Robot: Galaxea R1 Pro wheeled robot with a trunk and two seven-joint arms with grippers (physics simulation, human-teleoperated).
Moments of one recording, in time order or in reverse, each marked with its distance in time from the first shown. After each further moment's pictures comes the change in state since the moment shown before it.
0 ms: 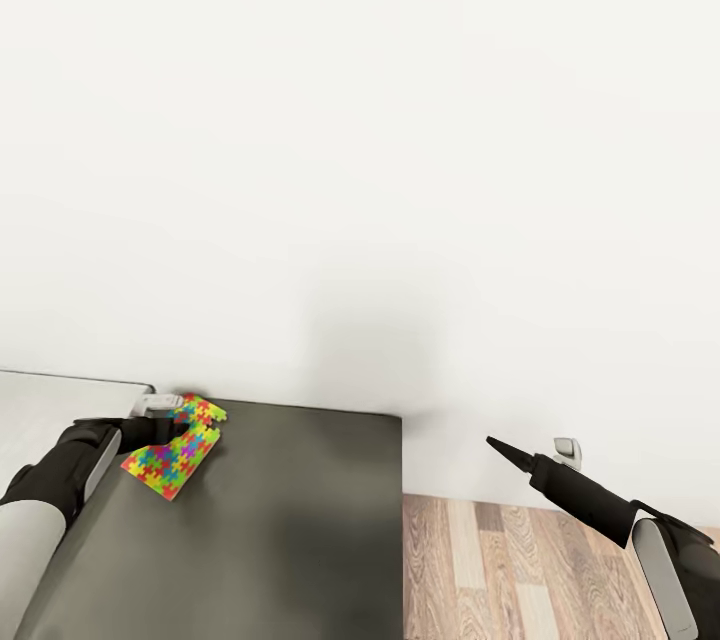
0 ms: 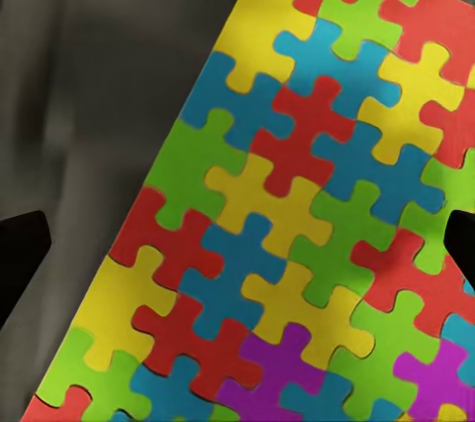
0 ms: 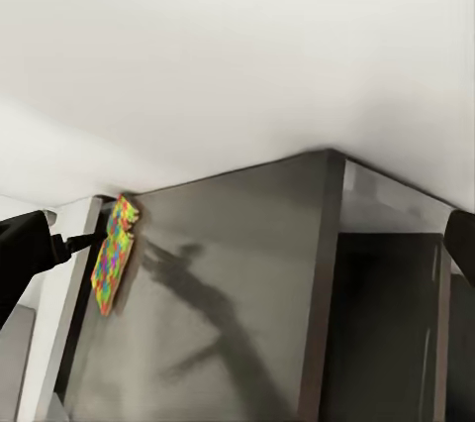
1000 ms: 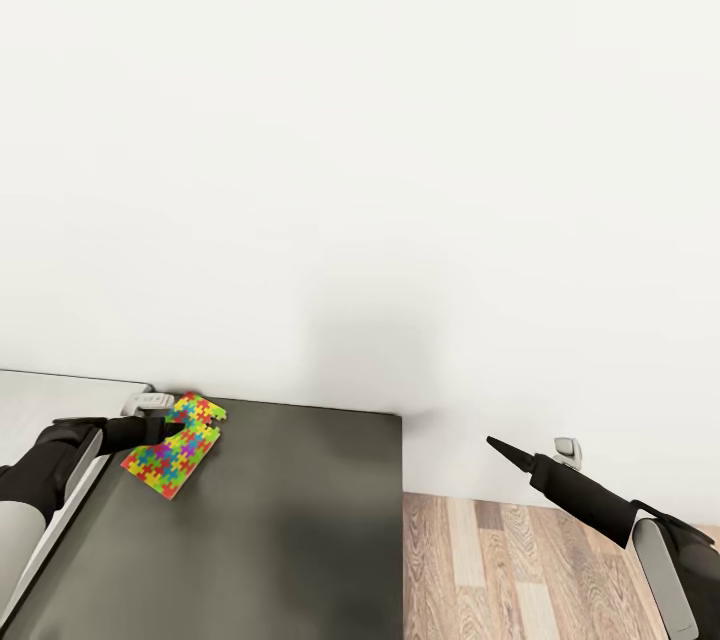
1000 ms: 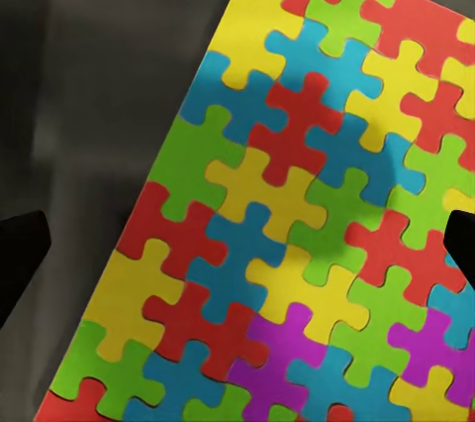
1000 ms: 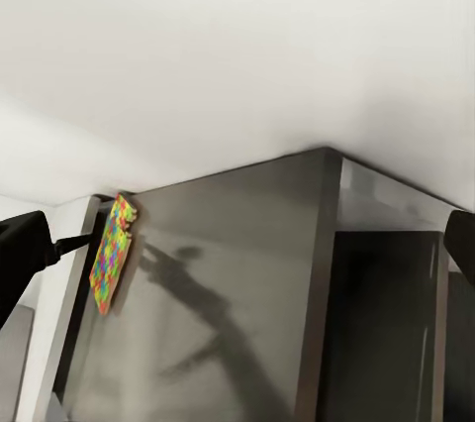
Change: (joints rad) left arm 0.000 0.050 0.002 0.000 0.001 -0.002 -0.140; right arm 0.000 -0.001 -0.001 0.000 0.000 -0.001 0.000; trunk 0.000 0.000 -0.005
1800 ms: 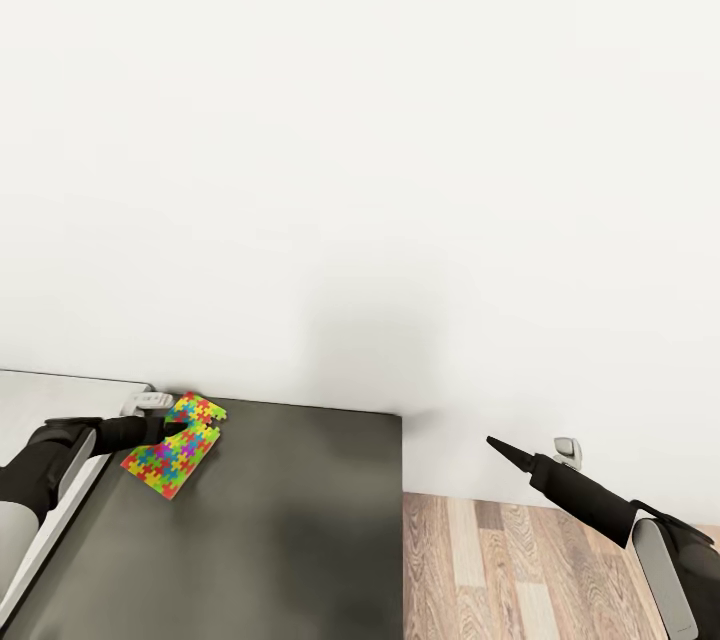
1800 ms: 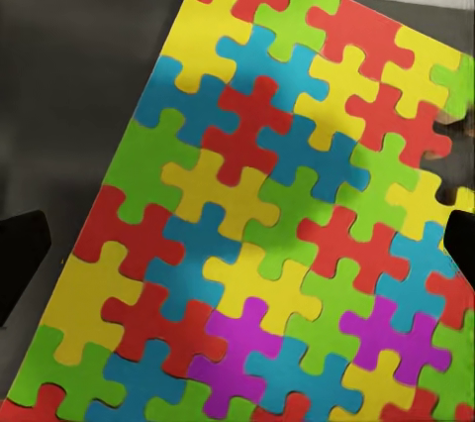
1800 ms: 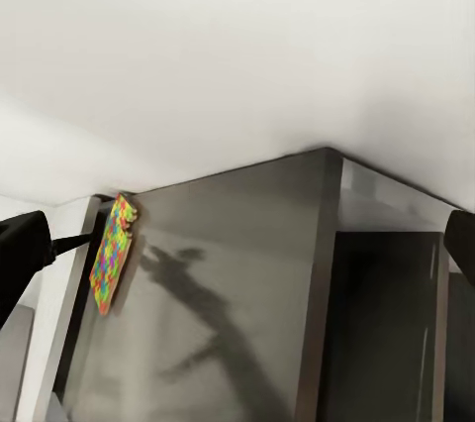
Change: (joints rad) left arm -0.001 0.015 0.007 0.001 0.005 -0.001 -0.097; right arm 0.000 0.001 0.001 0.000 0.000 -0.001 0.000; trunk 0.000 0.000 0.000
